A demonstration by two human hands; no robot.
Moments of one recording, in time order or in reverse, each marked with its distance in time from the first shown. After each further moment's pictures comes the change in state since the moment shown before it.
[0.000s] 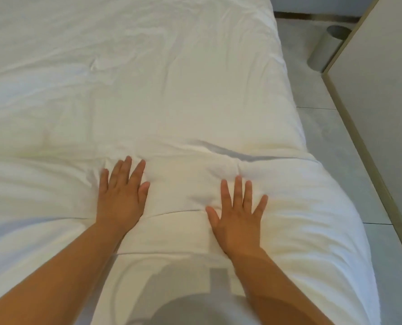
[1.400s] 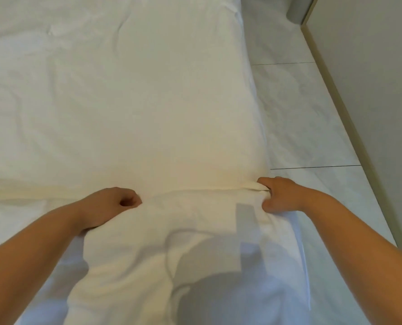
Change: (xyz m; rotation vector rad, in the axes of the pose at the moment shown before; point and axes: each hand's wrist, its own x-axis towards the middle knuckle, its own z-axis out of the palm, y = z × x) left_hand -0.119 0.076 -0.055 -0.275 -0.845 -0.045; right_hand -0.104 0.188 -0.050 0.343 -0.555 -0.002
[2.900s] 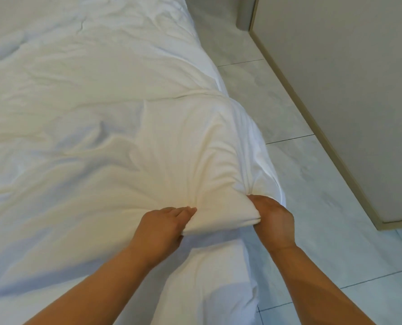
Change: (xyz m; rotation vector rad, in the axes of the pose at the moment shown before) left_hand -0.127 0.071 0.190 0.584 0.642 0.836; right_hand -0.155 0.062 0.200 0.046 1.121 -0.128
